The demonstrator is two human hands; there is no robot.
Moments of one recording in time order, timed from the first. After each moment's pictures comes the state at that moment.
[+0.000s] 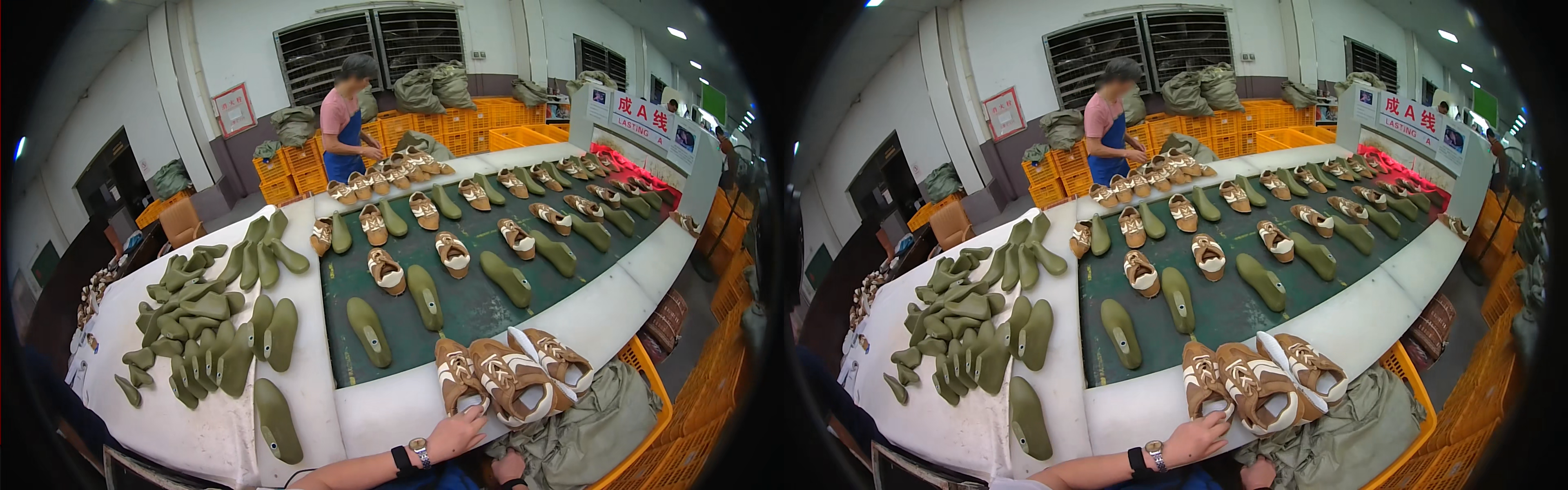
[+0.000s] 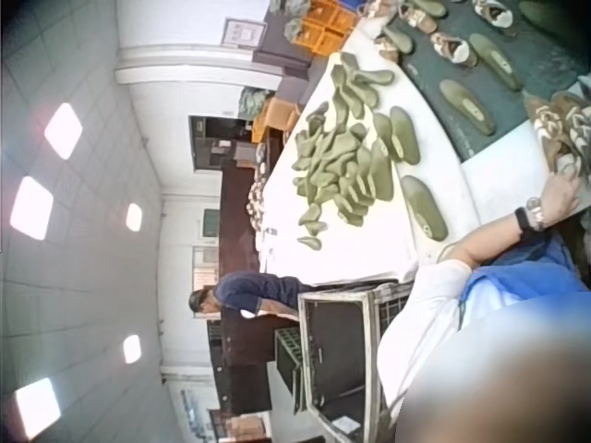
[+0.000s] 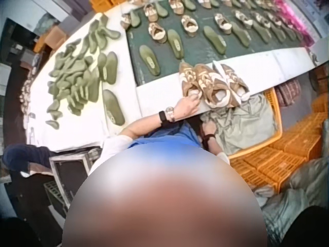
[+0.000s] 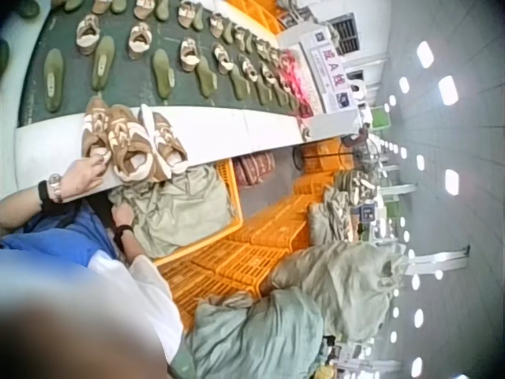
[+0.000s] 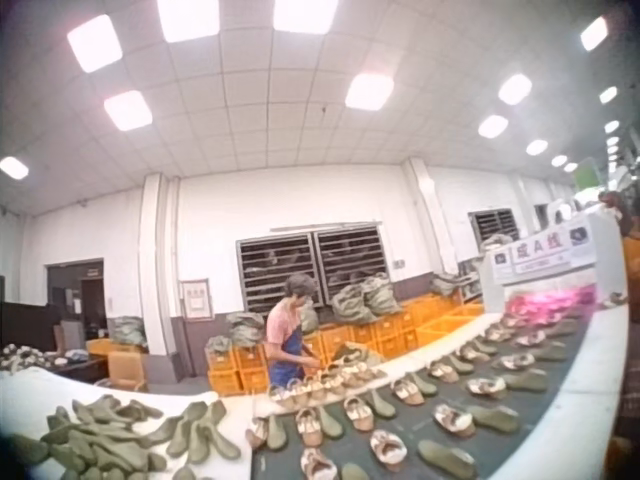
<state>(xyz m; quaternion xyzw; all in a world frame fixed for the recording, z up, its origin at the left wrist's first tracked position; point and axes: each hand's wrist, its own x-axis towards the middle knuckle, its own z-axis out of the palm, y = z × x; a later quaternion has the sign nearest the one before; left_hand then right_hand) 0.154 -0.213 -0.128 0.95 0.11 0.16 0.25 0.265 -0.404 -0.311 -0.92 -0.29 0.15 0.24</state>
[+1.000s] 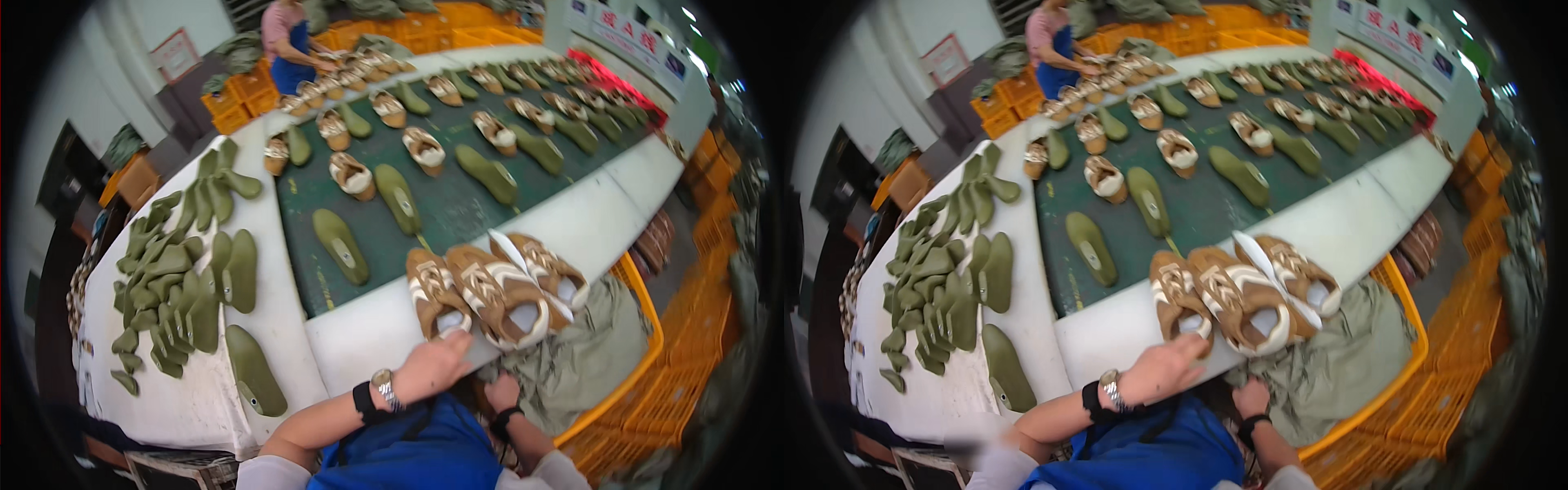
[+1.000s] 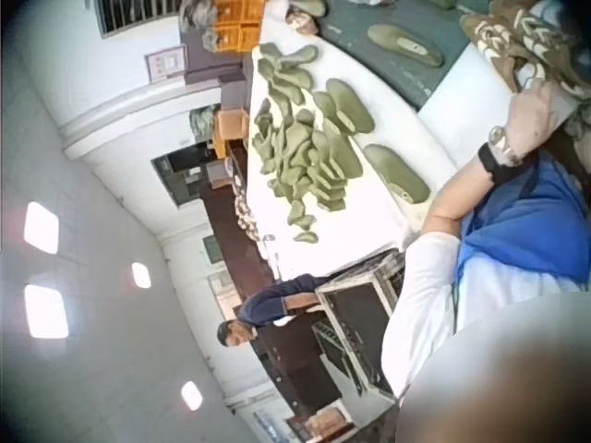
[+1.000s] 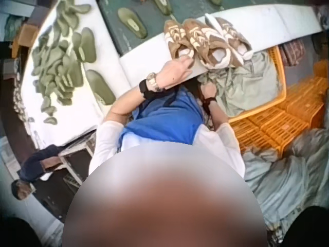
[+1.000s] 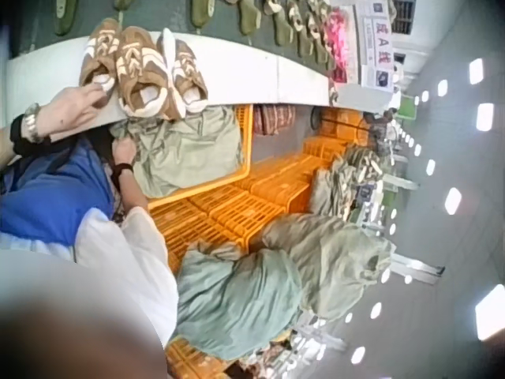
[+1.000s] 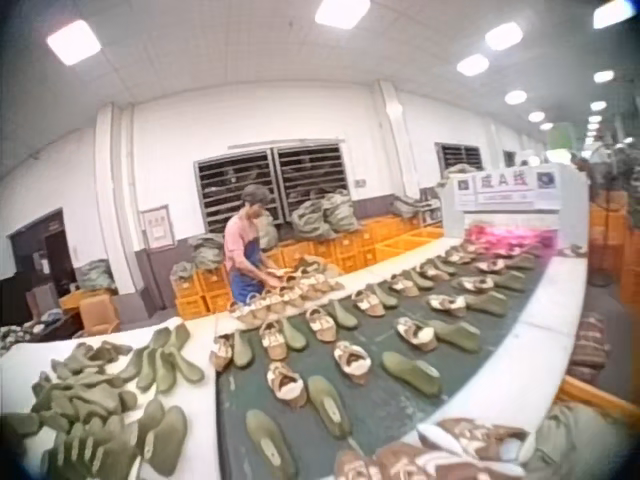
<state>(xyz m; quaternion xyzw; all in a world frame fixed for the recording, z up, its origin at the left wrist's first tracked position) 0.157 -0.202 -0.069 0.95 0.10 0.05 0.30 0.277 -0.402 -0.330 -0.93 -0.25 0.21 0.16</state>
